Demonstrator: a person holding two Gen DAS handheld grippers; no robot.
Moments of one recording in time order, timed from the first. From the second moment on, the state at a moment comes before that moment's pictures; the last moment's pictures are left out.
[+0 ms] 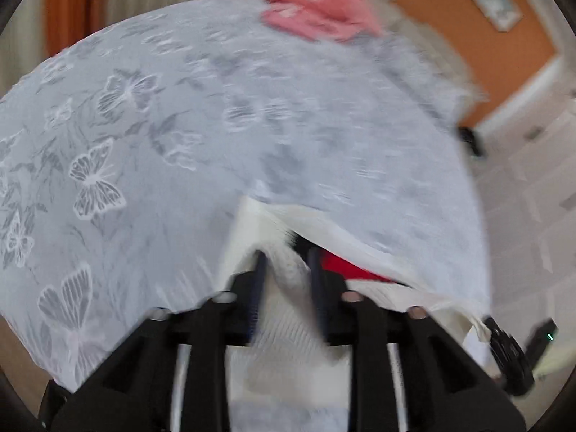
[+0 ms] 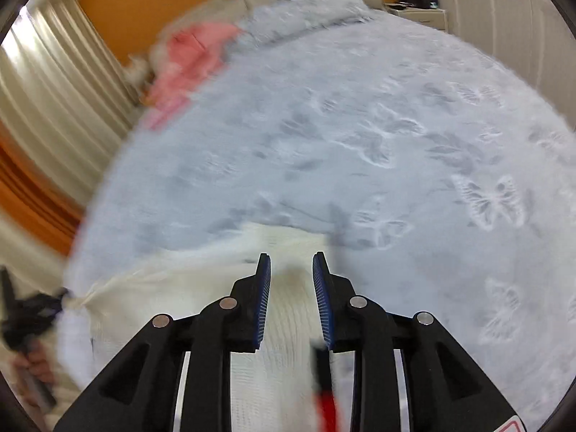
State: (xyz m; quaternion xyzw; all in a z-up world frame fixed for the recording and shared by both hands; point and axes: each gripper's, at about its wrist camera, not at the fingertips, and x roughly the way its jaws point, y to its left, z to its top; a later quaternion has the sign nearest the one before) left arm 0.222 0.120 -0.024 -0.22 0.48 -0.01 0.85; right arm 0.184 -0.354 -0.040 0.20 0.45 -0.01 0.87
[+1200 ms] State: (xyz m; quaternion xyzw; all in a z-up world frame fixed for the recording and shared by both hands) left arm 0.128 0.142 -0.164 -0.27 0.56 -0.04 0.78; right arm 0.088 -0.346 -0.160 0.27 0.54 0.07 0.79
